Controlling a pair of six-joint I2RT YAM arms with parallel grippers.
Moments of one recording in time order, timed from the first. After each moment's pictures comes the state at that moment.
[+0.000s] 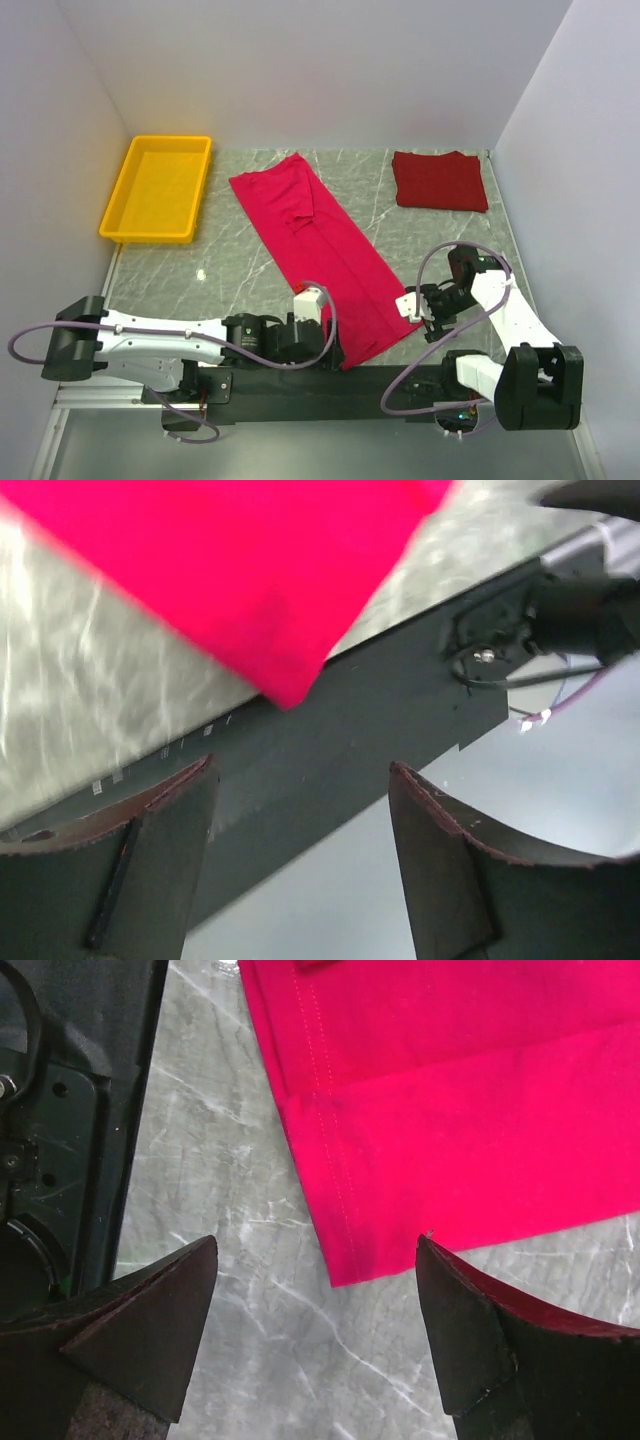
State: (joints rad) left arm -1.45 1.20 0.75 -0.39 -0.30 -1.22; right arm -0.01 1.10 0.66 -1.23 -0.59 -1.93
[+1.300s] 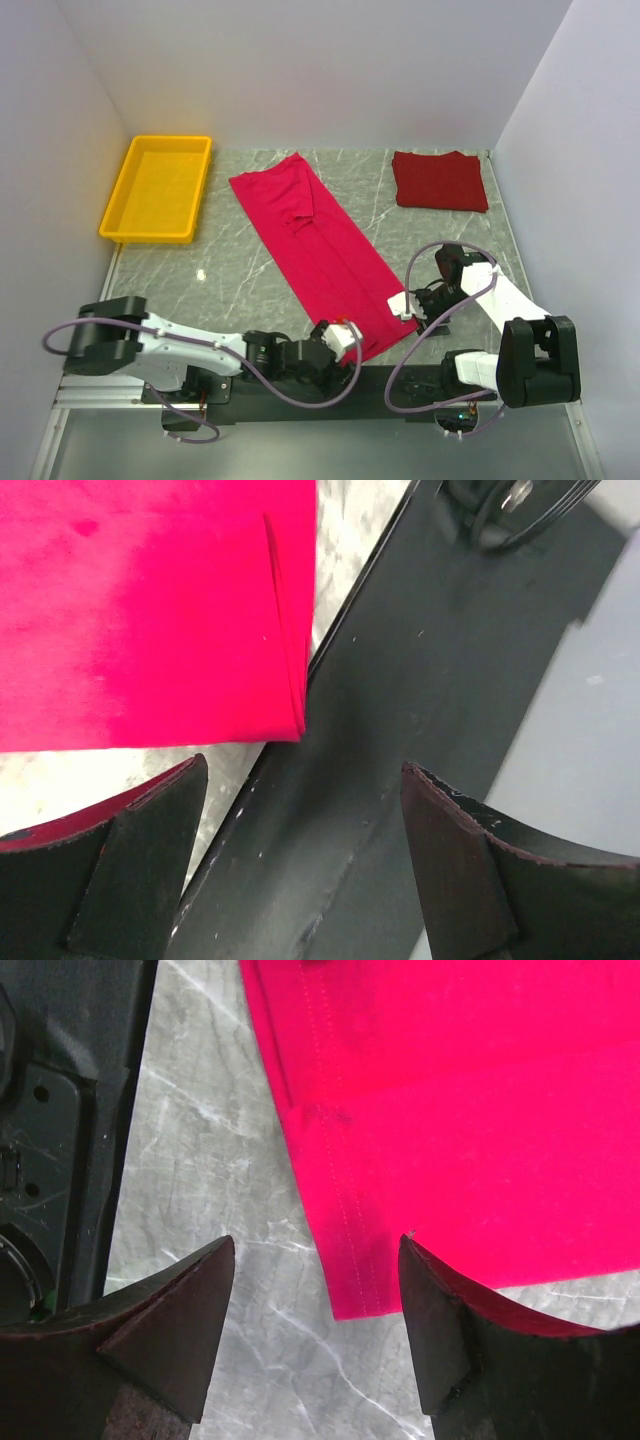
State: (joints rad) left arm -1.53 1.31 0.59 0.07 -0.24 -0.46; right arm 0.07 1.23 0.64 -1.13 -0.55 -1.86
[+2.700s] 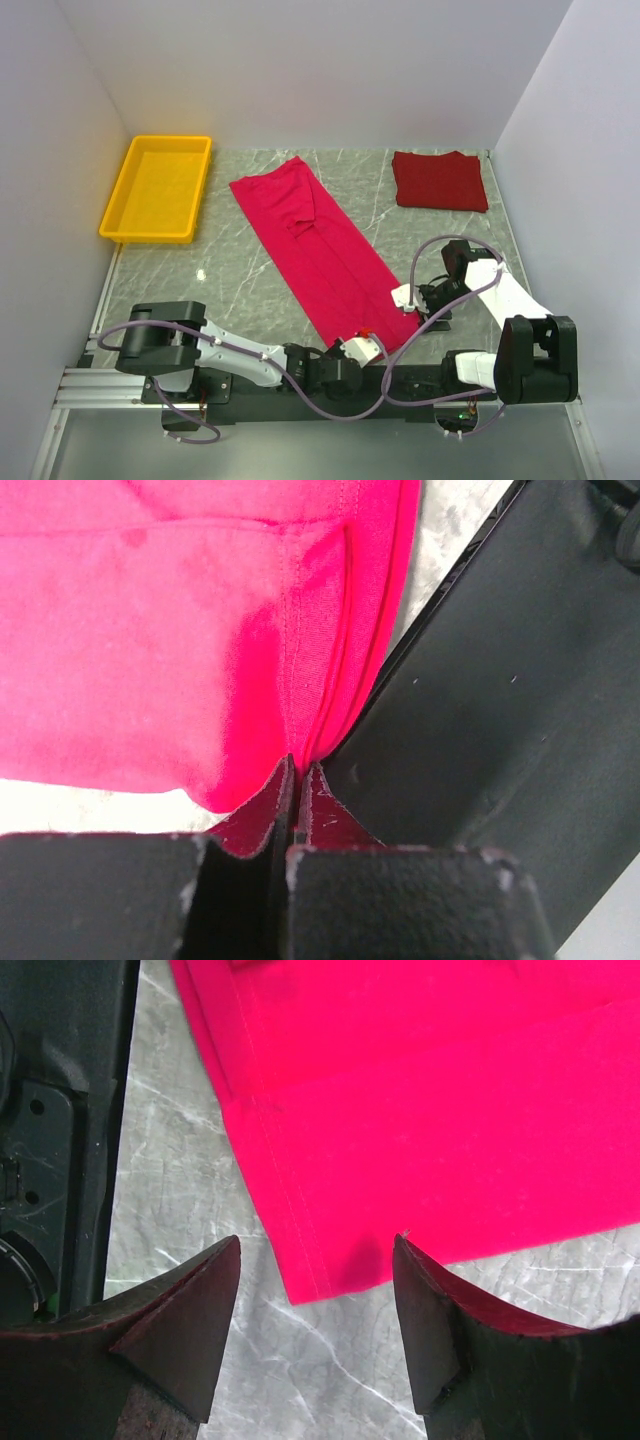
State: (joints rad) left arm -1.62 1.65 0.80 -0.03 -0.51 -0.47; right arm 0.01 1.24 0.68 -1.16 -0.60 -1.85
